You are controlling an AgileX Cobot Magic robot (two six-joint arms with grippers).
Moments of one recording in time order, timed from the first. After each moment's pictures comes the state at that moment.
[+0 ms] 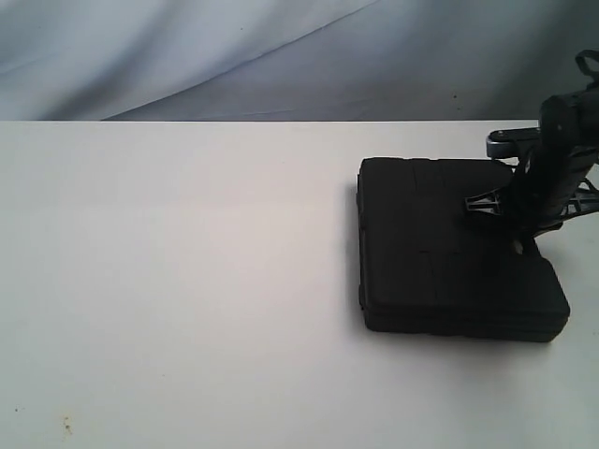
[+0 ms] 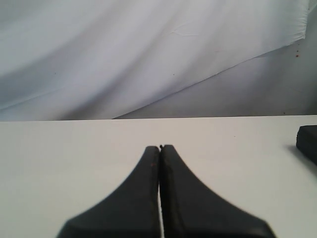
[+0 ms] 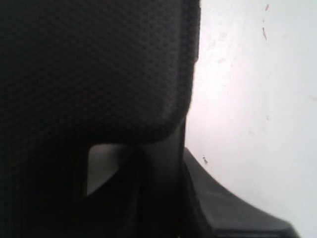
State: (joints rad) left arm -0.14 0.01 0.00 -0.01 0.13 -0.02; right arm 0.19 2.14 -1.38 -0.22 0.68 0.23
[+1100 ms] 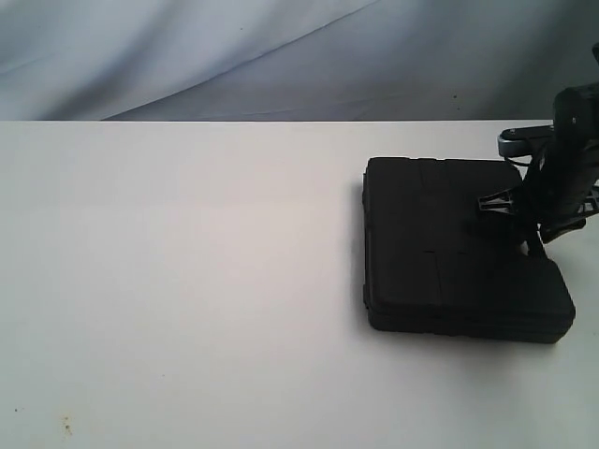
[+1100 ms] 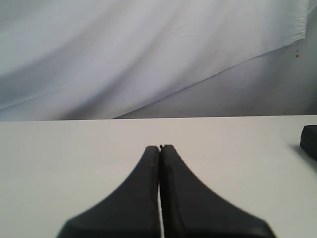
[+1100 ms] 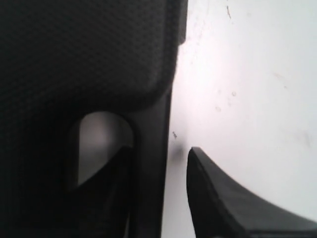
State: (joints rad) left arm -0.14 0.01 0.00 -0.01 0.13 -0.02; right arm 0.17 2.10 -1.36 -0.22 0.73 0.21
